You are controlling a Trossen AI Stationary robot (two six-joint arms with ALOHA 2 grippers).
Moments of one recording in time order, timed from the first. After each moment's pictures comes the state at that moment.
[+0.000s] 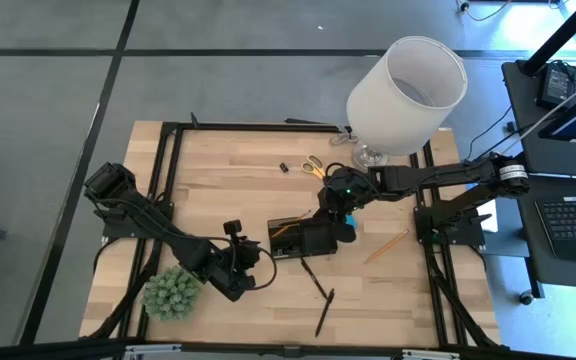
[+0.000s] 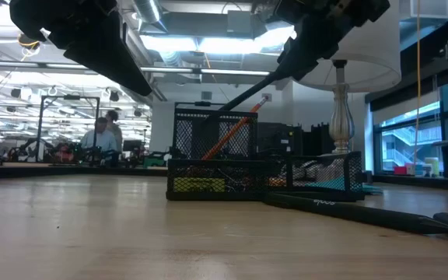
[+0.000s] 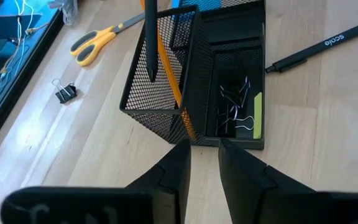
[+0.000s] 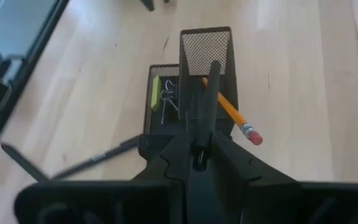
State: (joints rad) left arm -0.59 1.64 1.06 -0.58 -0.81 -0.62; right arm -0.02 1.42 1.01 -0.37 -0.22 -0.05
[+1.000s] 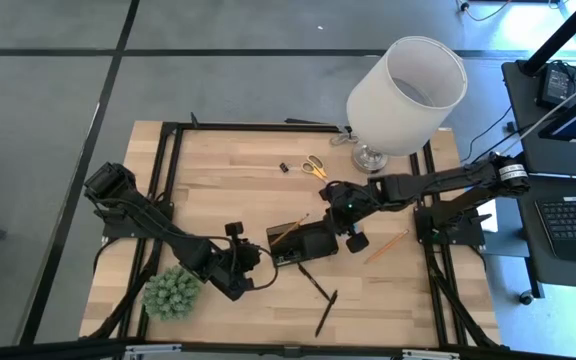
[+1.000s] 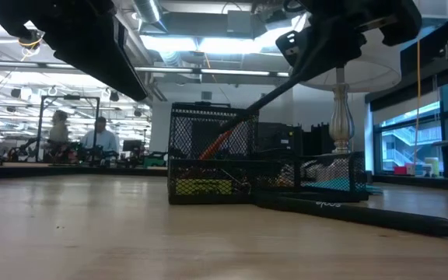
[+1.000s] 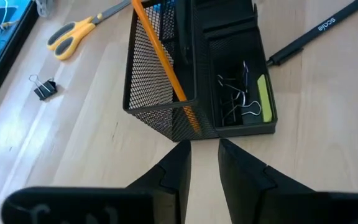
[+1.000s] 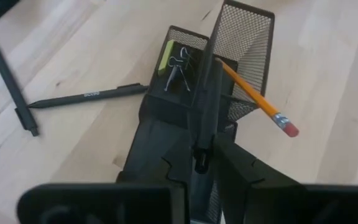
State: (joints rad) left arm -0.59 1.64 1.06 -0.57 -0.73 -0.58; right arm 0.09 1.42 1.01 -0.46 -0.15 -0.43
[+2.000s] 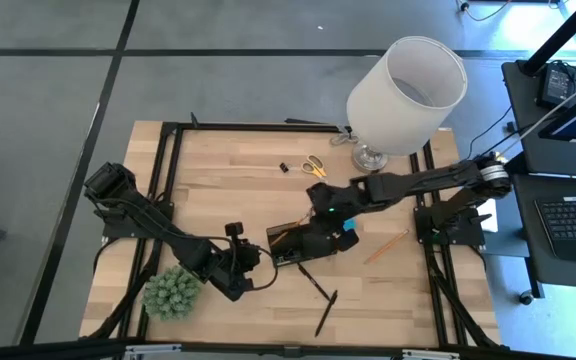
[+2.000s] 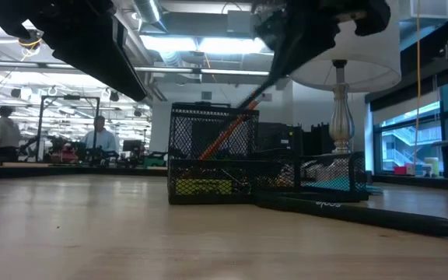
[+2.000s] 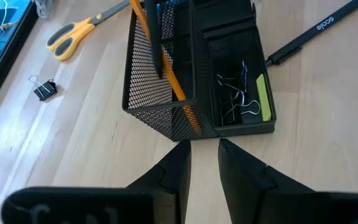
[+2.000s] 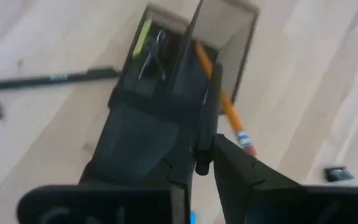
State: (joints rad) left arm -0.59 1.64 1.06 -0.57 -0.73 -0.58; right arm 0.11 1.61 1.31 -0.73 -0.01 -0.51
